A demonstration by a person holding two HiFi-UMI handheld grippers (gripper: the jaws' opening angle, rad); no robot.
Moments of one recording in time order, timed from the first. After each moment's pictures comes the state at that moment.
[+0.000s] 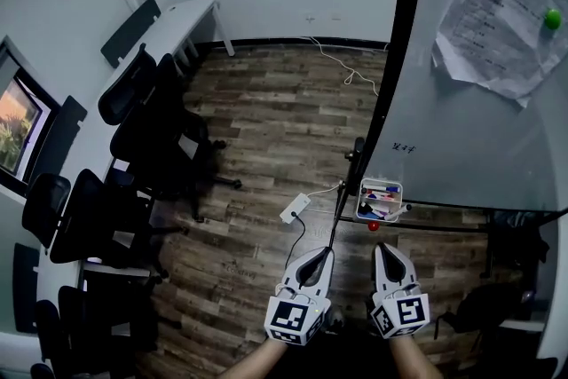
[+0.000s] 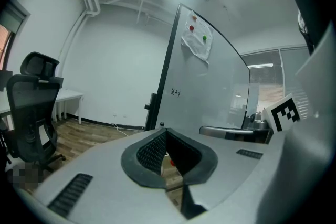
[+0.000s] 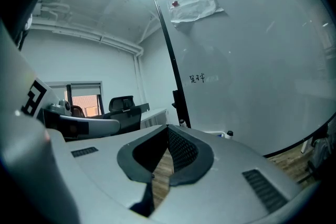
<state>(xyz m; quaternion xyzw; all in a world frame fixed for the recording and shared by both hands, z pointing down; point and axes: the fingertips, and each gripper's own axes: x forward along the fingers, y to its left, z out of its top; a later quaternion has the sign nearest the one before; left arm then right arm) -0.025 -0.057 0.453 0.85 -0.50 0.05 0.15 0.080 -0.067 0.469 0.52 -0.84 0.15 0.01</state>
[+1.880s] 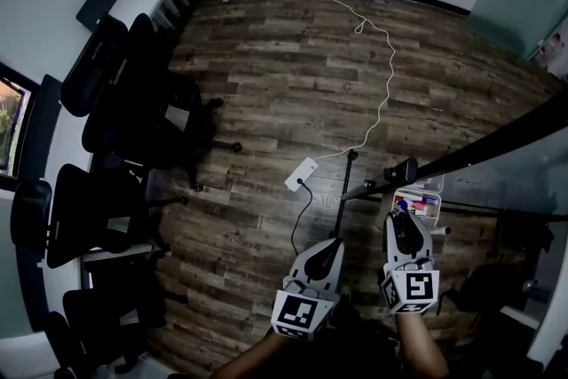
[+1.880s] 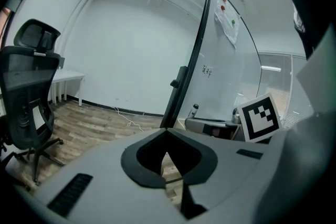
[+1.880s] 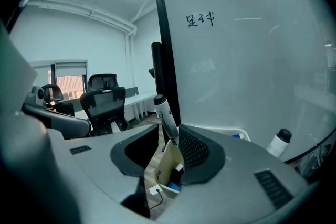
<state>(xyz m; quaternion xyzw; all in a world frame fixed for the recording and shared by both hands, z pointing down) -0.053 -0.130 0.527 0.84 -0.49 0.09 0.22 0.060 -0.184 0.547 0.56 -0.80 0.17 0.11</state>
